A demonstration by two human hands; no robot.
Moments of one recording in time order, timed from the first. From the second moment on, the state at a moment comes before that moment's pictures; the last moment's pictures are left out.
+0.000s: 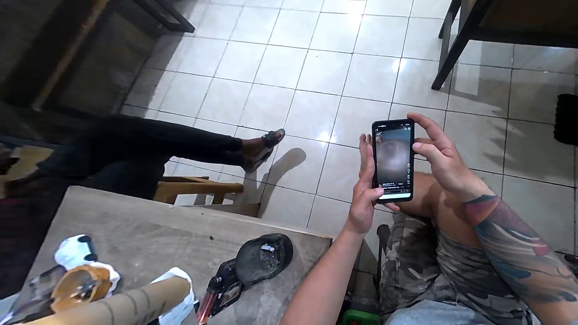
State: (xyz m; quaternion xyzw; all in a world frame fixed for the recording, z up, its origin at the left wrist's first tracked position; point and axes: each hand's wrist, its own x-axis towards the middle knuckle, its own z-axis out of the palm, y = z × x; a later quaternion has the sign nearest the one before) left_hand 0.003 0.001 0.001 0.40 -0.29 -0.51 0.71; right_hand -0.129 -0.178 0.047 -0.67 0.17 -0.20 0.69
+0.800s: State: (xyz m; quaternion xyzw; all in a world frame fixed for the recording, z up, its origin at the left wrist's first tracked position) left_hand 0.001 0.002 0.005 0.41 -0.28 -0.50 0.70; right_hand -0.131 -0.177 0.047 -0.67 0.17 -0.20 0.69
